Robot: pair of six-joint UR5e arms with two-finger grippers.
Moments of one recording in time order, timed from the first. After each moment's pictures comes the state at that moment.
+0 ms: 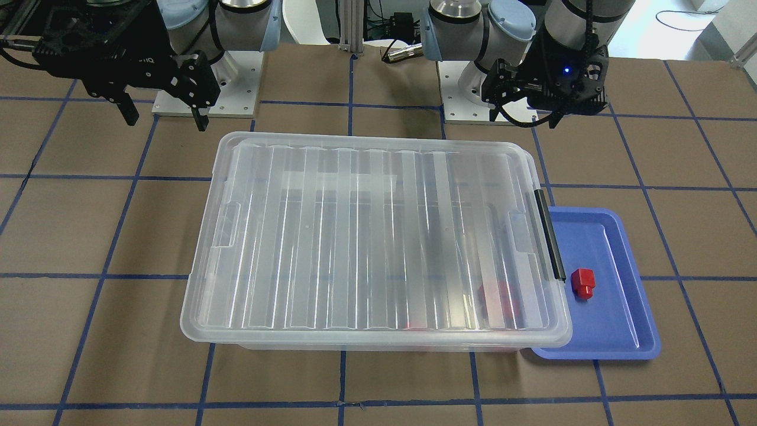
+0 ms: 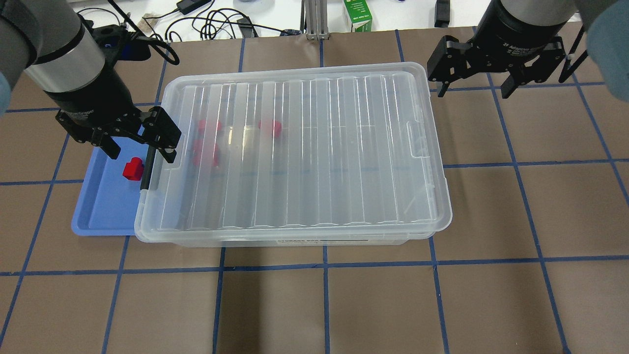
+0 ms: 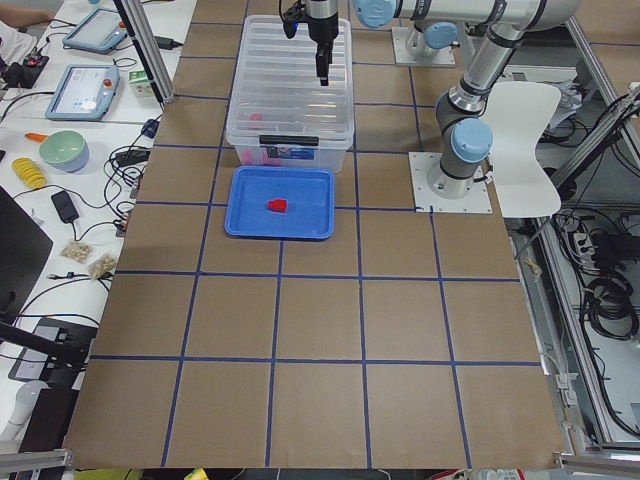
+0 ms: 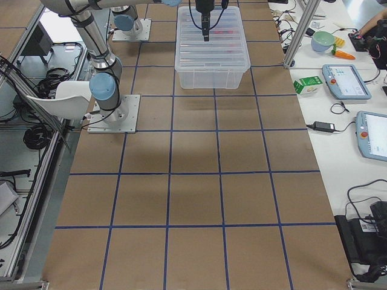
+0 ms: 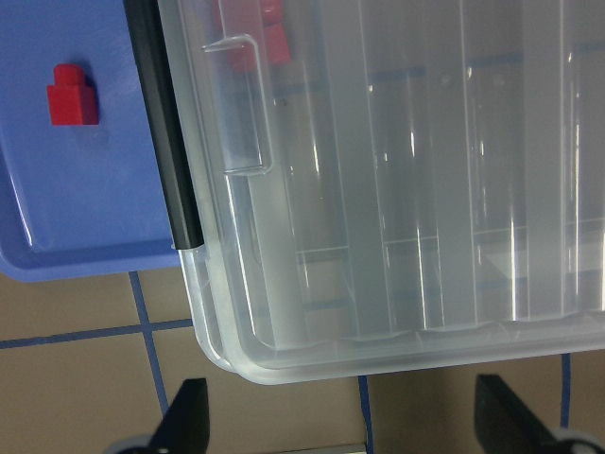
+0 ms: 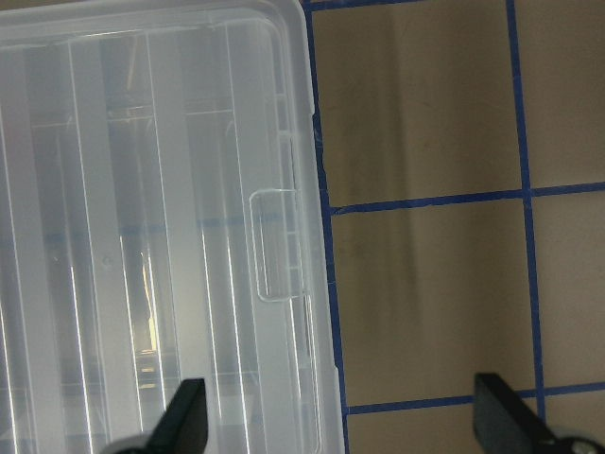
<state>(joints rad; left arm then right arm) -1.52 -1.47 -1.62 -1.72 1.59 0.17 1.60 -1.64 1.54 -1.60 -1.58 0.11</state>
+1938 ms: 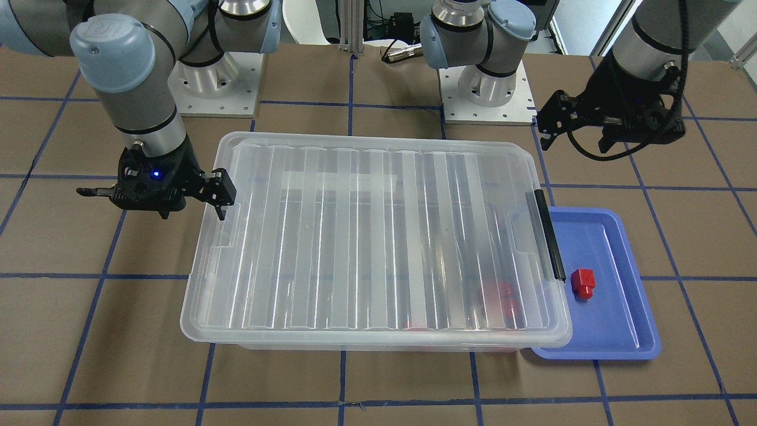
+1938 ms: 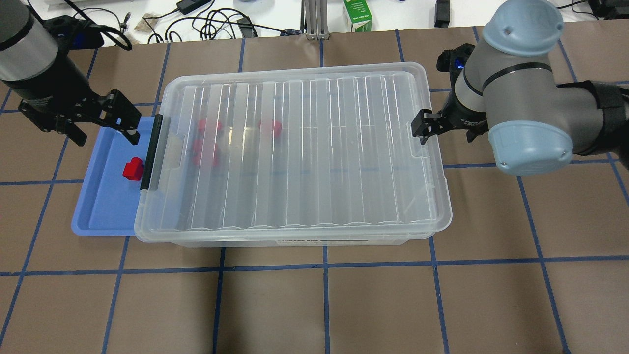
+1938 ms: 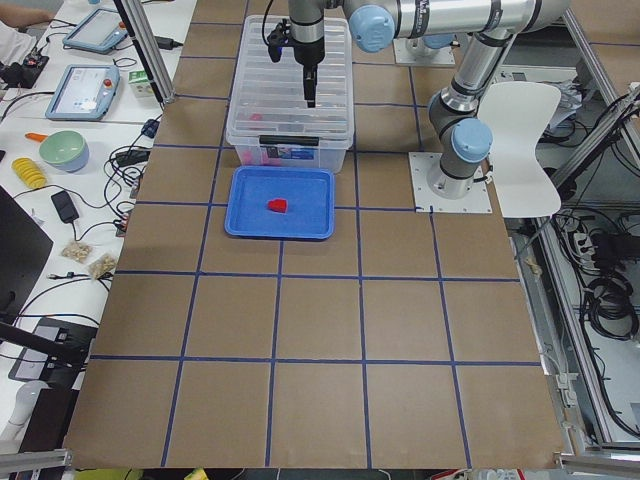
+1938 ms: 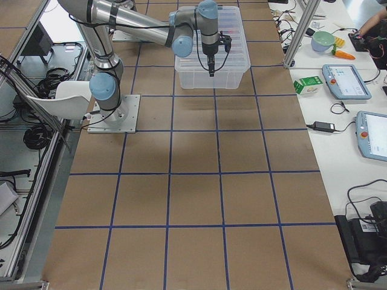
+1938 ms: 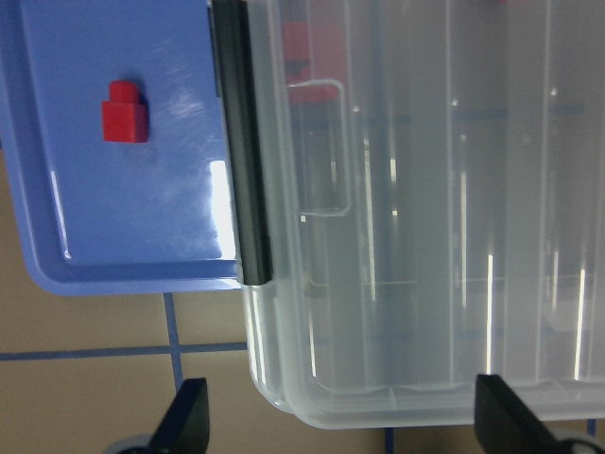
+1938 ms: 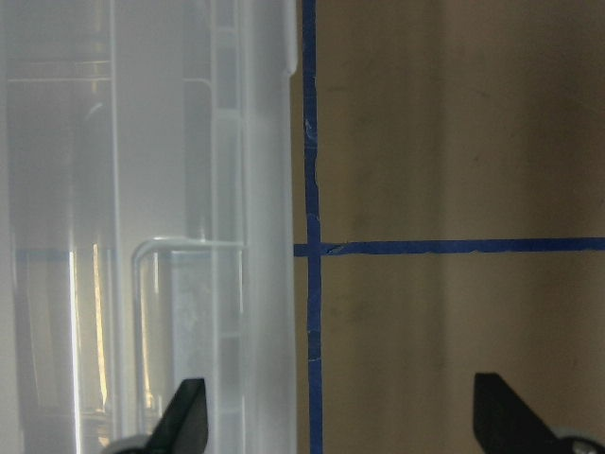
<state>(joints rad) -1.32 -1.53 -1.62 -1.62 1.58 0.29 1.56 -1.51 1.90 -2.08 -1.58 -0.01</state>
